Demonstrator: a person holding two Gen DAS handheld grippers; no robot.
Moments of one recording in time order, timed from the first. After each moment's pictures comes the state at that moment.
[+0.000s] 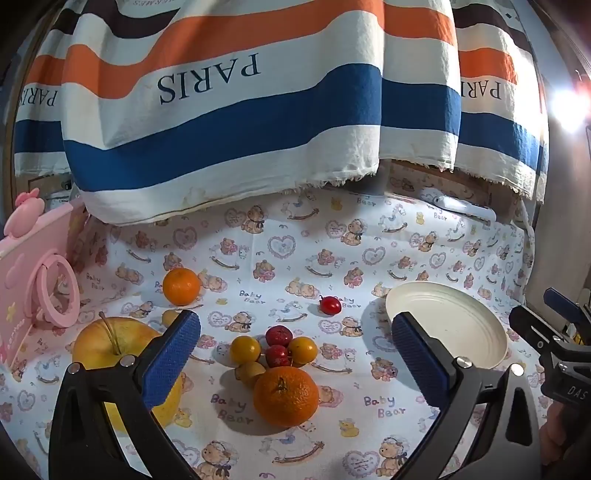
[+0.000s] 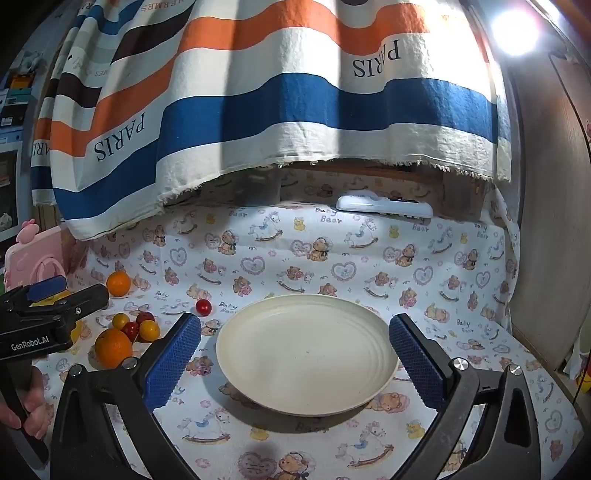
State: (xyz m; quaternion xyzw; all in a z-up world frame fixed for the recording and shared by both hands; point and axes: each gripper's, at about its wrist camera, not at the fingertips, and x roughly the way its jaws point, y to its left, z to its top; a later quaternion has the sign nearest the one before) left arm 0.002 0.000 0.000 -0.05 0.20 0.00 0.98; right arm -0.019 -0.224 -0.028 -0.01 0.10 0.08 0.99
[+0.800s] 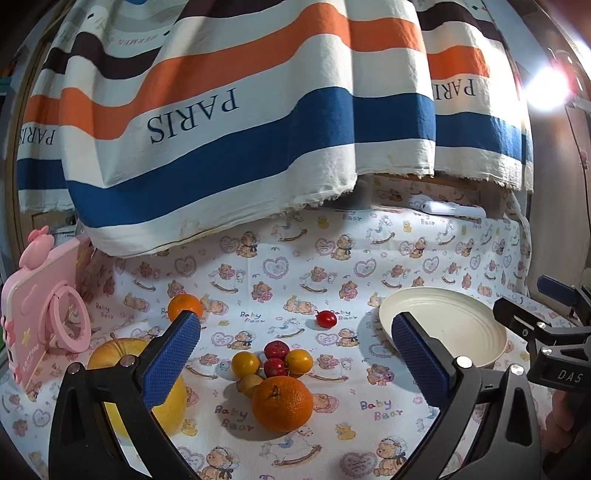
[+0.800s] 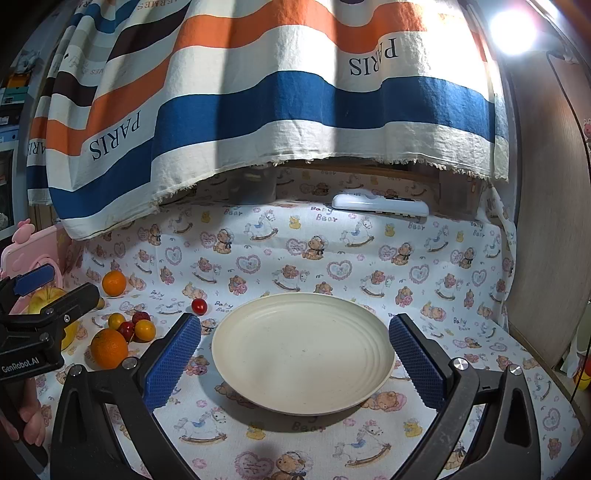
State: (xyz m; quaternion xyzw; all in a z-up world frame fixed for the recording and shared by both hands) left arm -0.015 -0.015 0.007 -0.01 0.15 0.01 0.99; right arm -0.015 -0.226 -0.027 -0.02 0.10 0.07 0.99
